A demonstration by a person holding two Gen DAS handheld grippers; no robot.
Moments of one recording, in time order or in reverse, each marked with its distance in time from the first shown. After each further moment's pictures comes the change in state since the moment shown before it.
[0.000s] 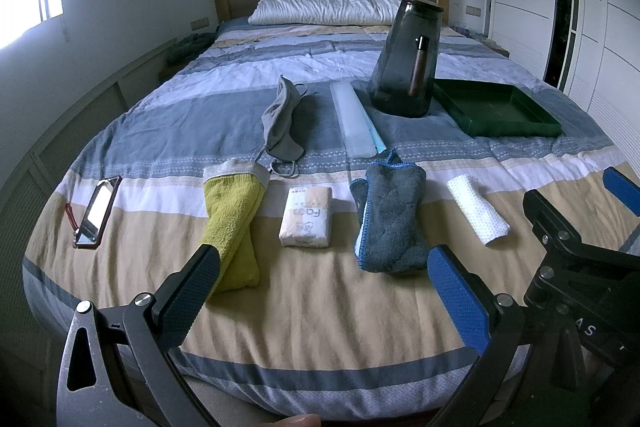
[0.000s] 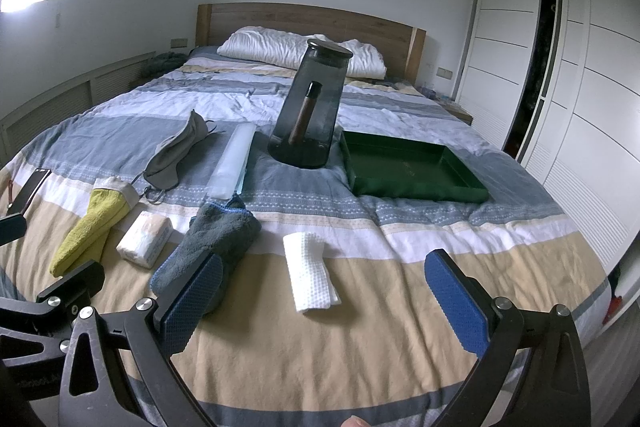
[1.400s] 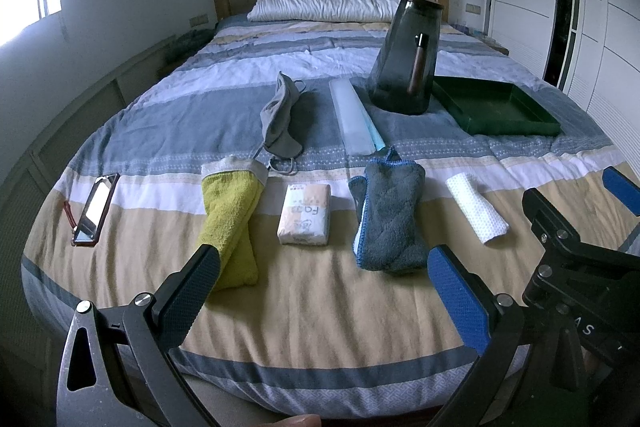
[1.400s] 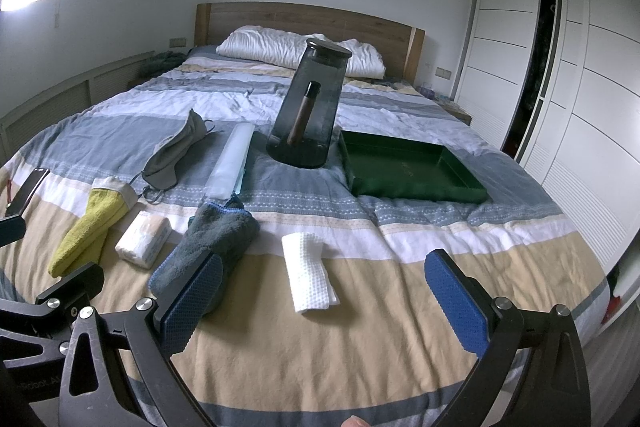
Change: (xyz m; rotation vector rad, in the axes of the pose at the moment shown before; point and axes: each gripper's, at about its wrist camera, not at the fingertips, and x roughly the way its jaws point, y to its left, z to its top) left arm -0.001 -0.002 -0.004 -0.004 0.006 -0.004; right arm 0.000 0.000 0.001 -0.001 0.000 -0.001
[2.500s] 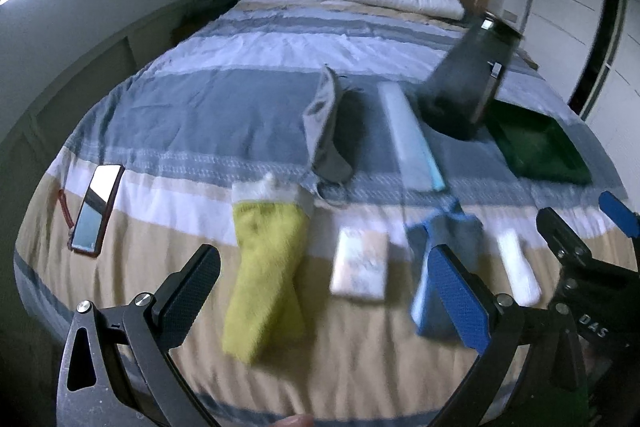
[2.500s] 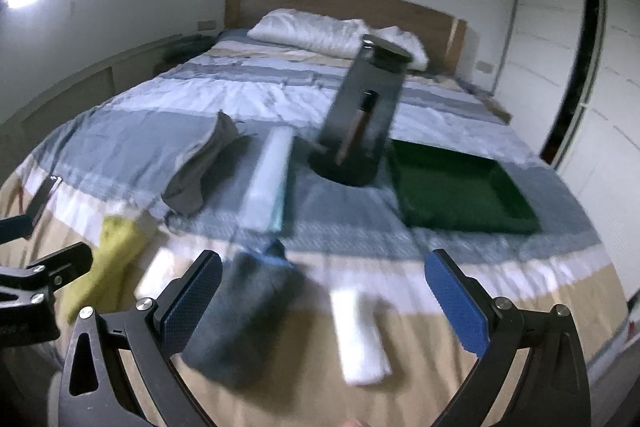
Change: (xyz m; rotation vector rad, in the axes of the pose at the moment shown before) left arm 0.066 0.082 0.078 -0.141 0.131 -0.006; right arm 0.077 0.033 0.083 -0.046 0.084 0.135
